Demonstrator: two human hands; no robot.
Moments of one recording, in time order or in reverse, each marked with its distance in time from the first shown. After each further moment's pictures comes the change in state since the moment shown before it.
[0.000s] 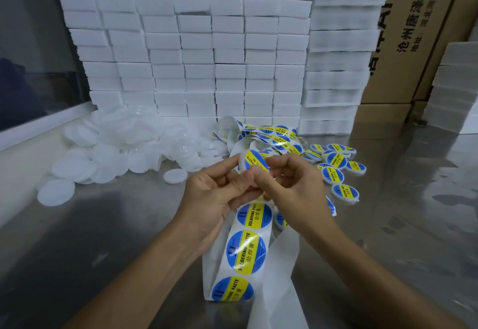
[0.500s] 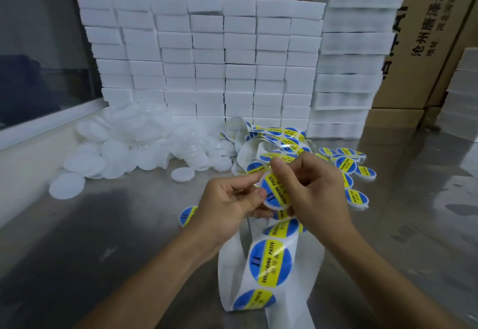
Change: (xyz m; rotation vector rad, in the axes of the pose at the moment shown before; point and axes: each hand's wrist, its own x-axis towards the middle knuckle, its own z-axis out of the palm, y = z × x) left_hand -0.003 -0.013 -0.006 0.330 -0.058 0.012; right_hand 0.003 -0.002 -0.010 -0.131 0.033 -0.144
